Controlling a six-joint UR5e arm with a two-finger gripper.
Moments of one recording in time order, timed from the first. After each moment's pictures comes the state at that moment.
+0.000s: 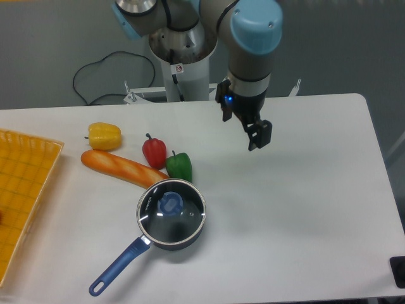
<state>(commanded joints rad) 2.53 -1.72 -1.57 -1.38 1.60 1.45</state>
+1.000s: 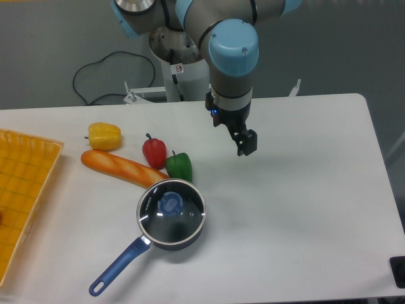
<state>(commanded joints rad) 2.52 -1.71 -1.66 -1.34 1.59 1.44</state>
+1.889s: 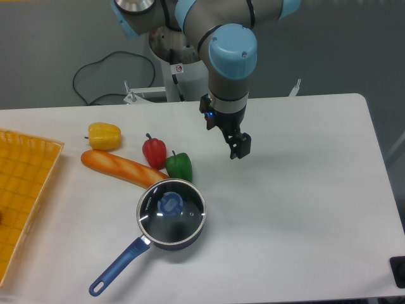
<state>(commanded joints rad) 2.52 -1.72 -1.66 -1.34 1.53 1.38</state>
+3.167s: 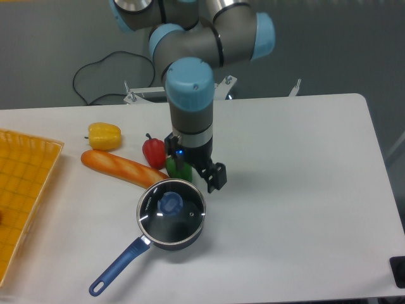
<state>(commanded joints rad) 2.35 -1.85 -1.61 -1.10 1.54 1.00</state>
